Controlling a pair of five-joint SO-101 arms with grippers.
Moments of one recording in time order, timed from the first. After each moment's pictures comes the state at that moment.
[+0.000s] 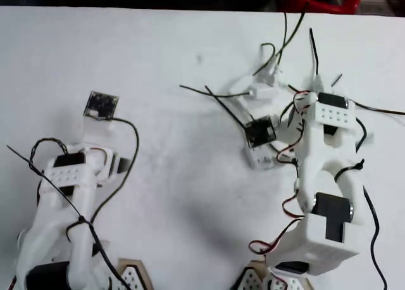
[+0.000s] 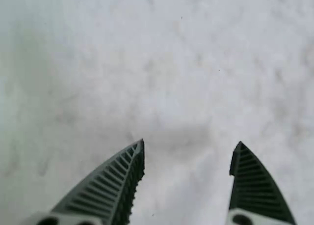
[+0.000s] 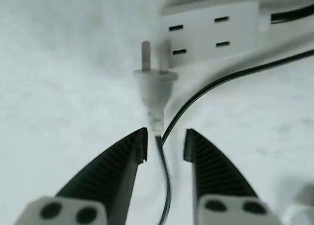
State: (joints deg) left arm -14.4 -27.1 62.2 40.5 -19.7; right arm 10.0 5.4 15.0 76.2 111.5
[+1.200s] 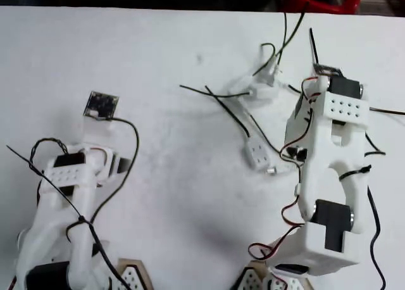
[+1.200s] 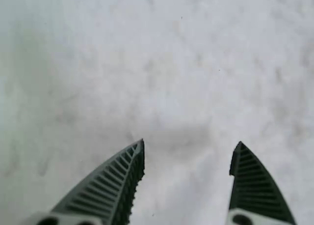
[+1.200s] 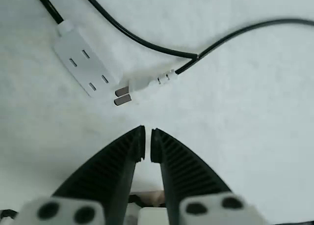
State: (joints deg) left arm -14.4 -27.1 62.2 40.5 -19.7; right arm 9.9 2.1 3.8 97.0 0.3
